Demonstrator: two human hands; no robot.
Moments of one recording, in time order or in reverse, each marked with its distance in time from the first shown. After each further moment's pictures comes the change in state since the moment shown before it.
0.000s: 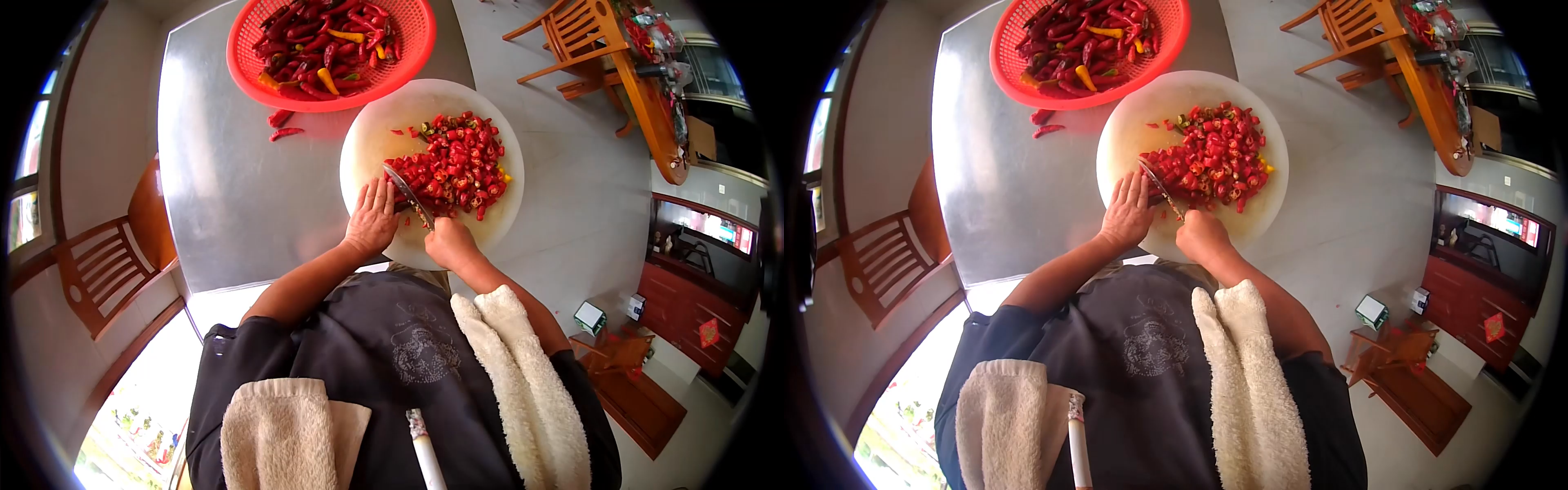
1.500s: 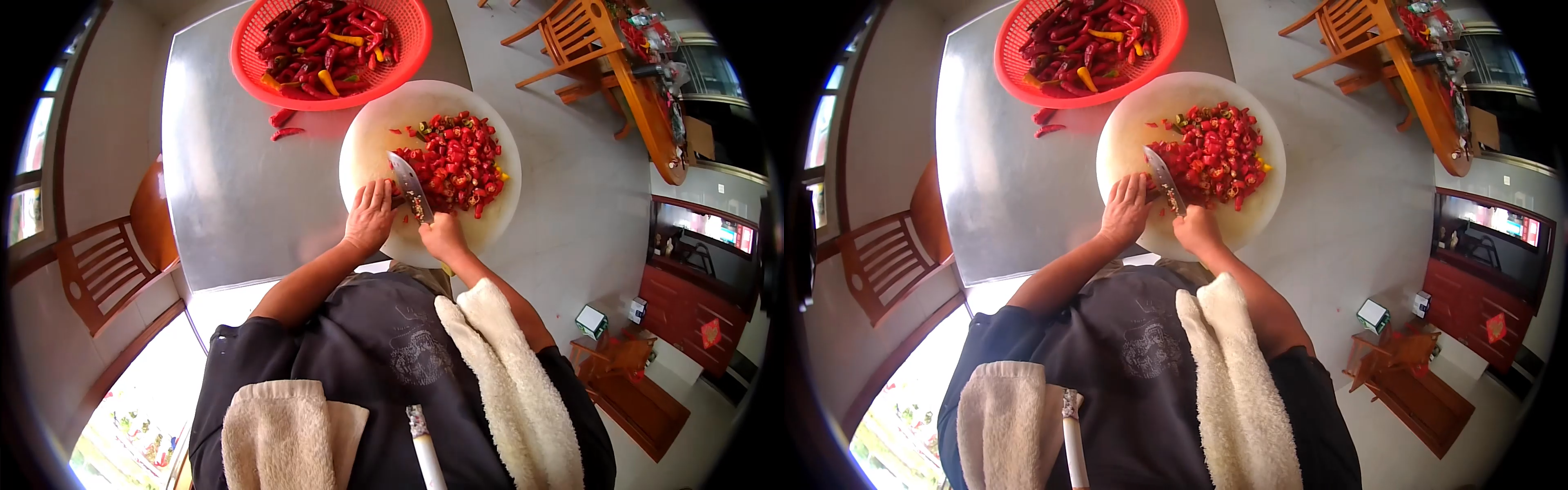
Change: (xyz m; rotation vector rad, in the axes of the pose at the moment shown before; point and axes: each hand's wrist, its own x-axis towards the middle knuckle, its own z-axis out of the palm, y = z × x) left_hand -0.001 -0.001 0.001 0.072 0.108 0.028; right_hand 0.015 0.025 0.041 0.235 0.176 -0.012
